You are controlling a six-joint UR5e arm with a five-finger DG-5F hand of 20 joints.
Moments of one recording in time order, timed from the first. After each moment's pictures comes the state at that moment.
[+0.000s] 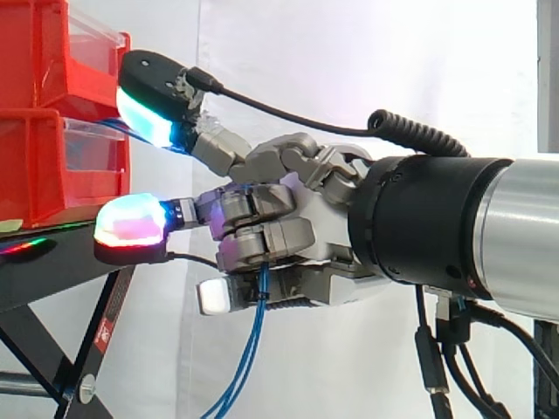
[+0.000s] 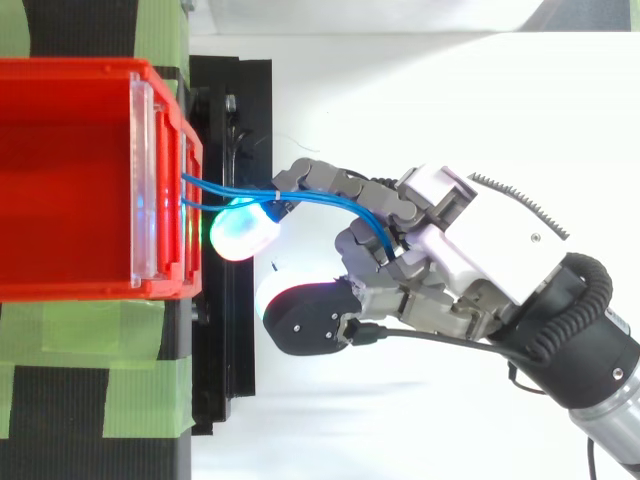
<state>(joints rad) 0.44 -2.16 -1.57 -2.38 -0.44 -0.20</state>
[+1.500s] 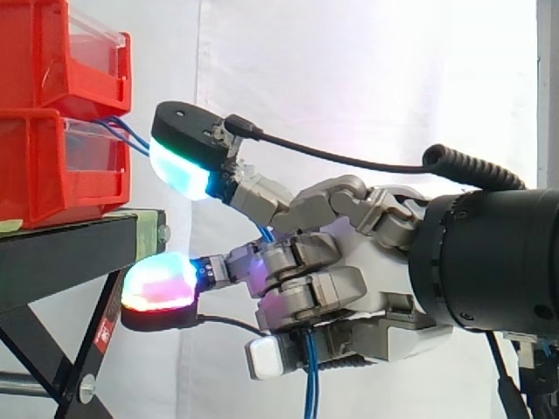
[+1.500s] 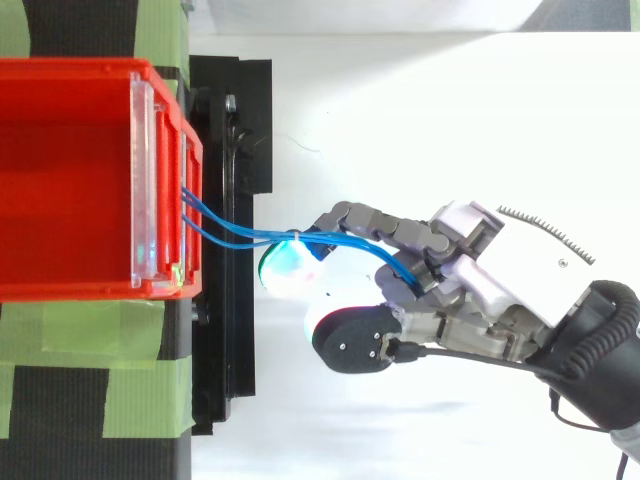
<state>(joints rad) 0.49 -2.16 -1.57 -2.69 -0.41 0.12</state>
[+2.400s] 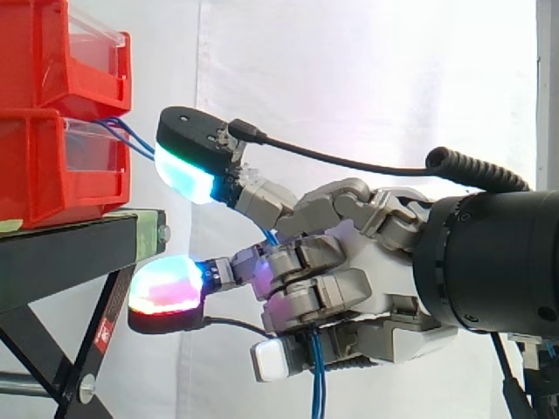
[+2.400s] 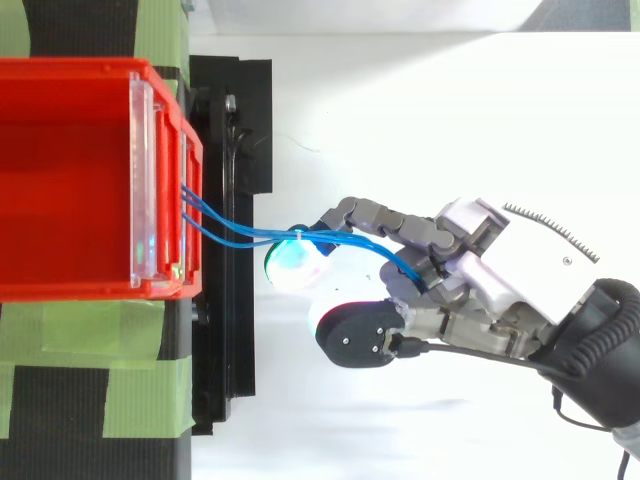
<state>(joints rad) 0.49 -2.16 -1.57 -2.71 -0.40 0.12</state>
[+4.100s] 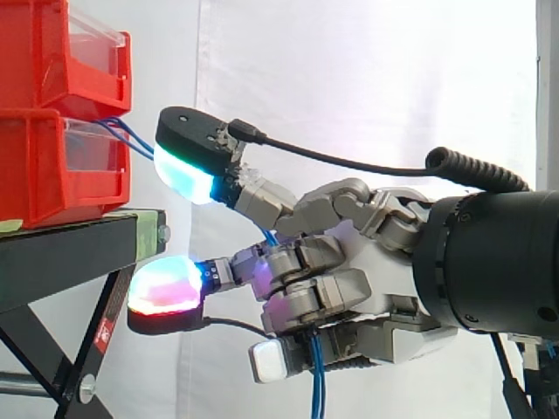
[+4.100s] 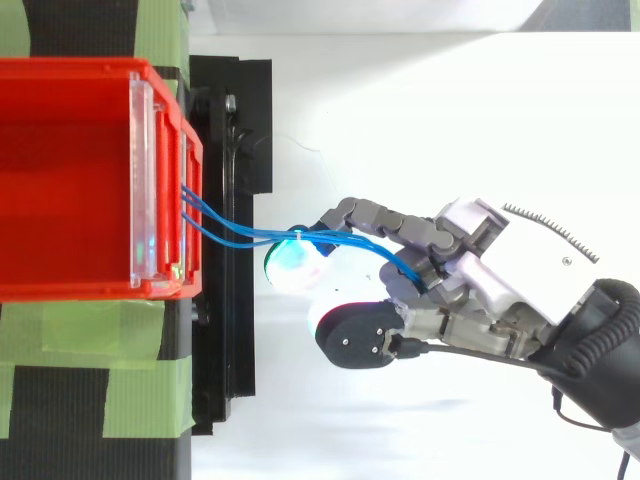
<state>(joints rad) 0.49 -2.16 -1.57 -2.71 -0.40 0.12</state>
